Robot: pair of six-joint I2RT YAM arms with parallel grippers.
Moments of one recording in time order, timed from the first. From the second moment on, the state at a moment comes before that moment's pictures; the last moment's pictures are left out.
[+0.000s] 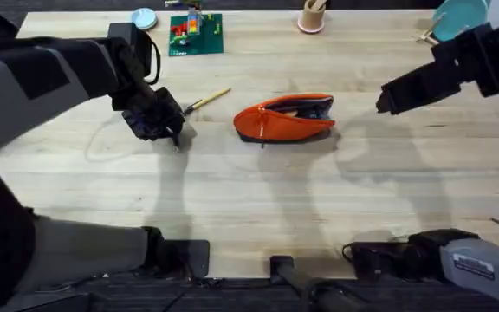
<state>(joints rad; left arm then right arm) 0.05 1.56 0.91 -0.76 0.00 -0.63 0.12 1.28 1.54 -1.53 -0.24 -0.23</state>
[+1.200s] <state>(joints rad) -0.38 1.33 1.47 -1.12 0.14 0.26 0.12 1.28 1.54 -1.53 -0.24 -0.23</state>
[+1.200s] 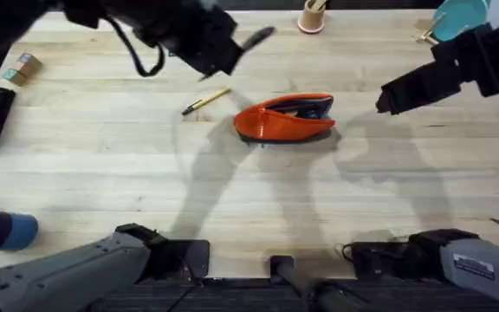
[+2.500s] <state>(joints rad) -0.52 1.75 1.47 -0.98 0.52 0.75 0.12 1.28 1.54 -1.53 -0.24 -0.23</state>
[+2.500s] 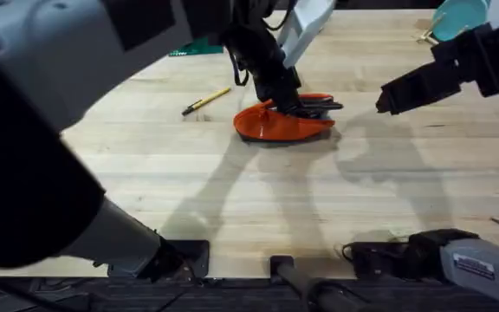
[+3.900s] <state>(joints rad) -0.52 1.79 1.58 -0.97 0.47 0.67 0.12 1.28 1.54 -1.53 -0.24 -0.23</state>
